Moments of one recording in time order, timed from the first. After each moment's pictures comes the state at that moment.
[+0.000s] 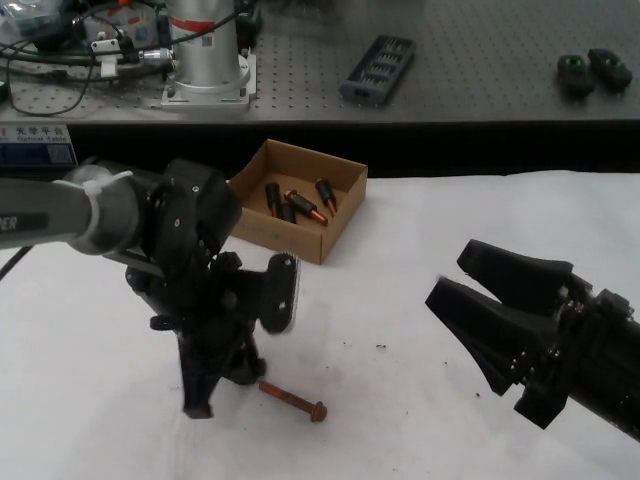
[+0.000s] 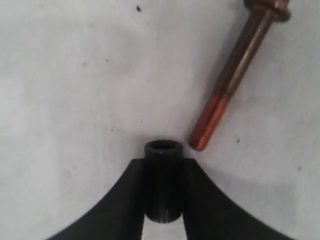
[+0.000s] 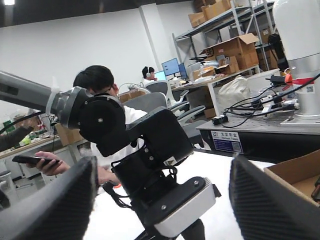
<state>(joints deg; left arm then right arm) -24.5 108.7 -68.4 41.3 15.4 69.9 32.4 87.3 -9.5 -87.3 -27.6 26.5</state>
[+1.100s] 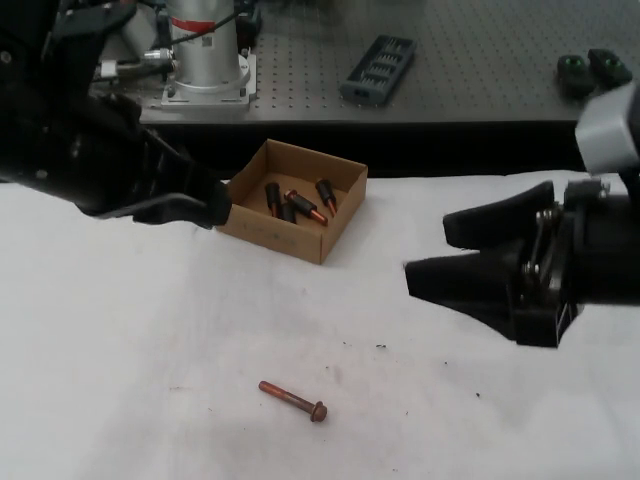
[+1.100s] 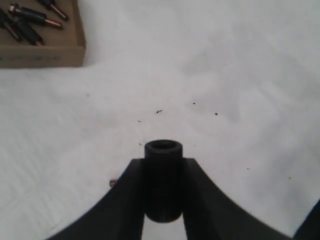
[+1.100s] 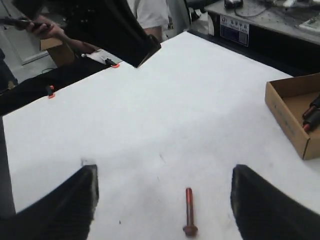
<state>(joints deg) -18.0 78.0 -68.1 47.6 28.8 4.9 31.9 60.0 -37.7 7.5 -34.4 -1.5</state>
